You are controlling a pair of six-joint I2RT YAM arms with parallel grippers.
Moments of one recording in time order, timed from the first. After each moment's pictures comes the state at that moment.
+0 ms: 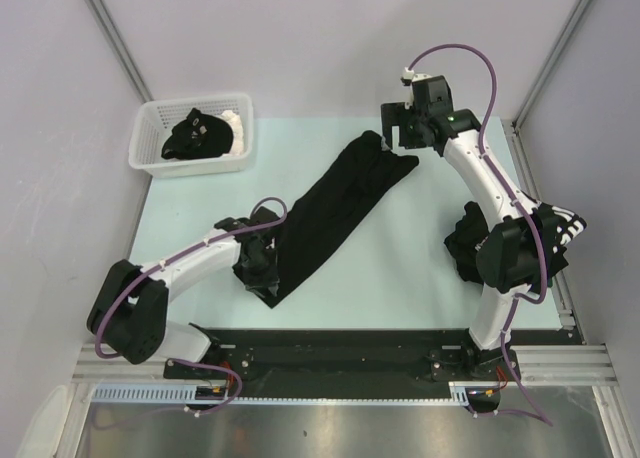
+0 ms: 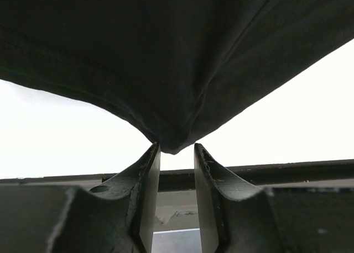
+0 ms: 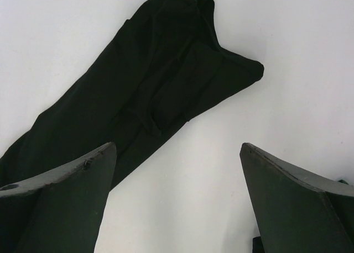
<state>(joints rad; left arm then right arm) -0.55 1.39 0.81 -0.85 0.03 -0.63 0.32 1.86 1.88 -0.72 0.04 0.15</state>
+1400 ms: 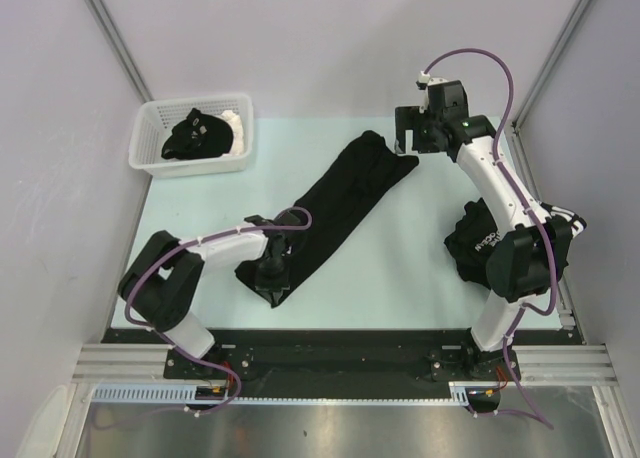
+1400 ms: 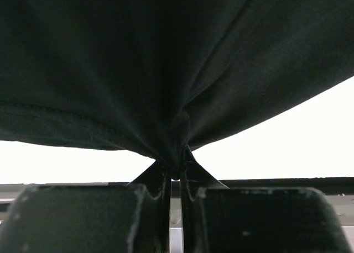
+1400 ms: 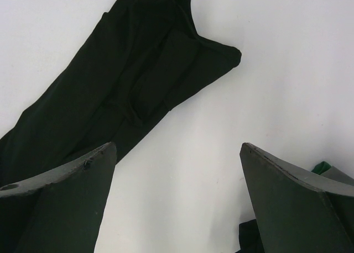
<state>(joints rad) -0.65 1.61 0.88 -0.86 0.02 -0.60 0.26 1.77 1.78 -0.70 0.03 0.14</state>
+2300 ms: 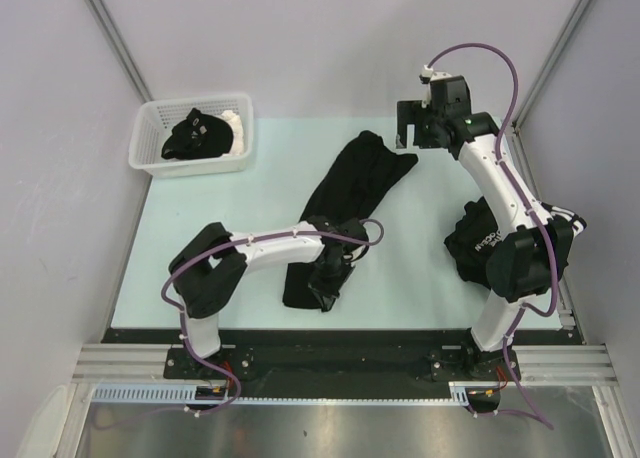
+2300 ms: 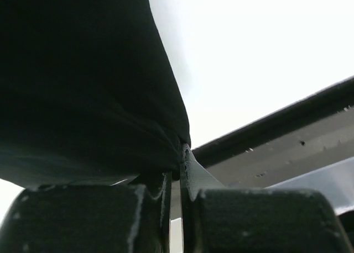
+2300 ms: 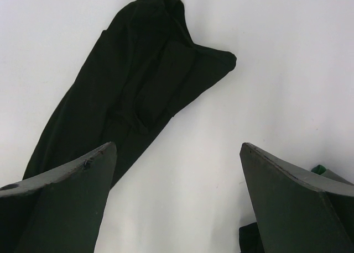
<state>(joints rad) -0.97 1.85 1.25 -0.91 0.15 -0.44 0.26 1.77 1.81 -0.71 0.05 0.15</state>
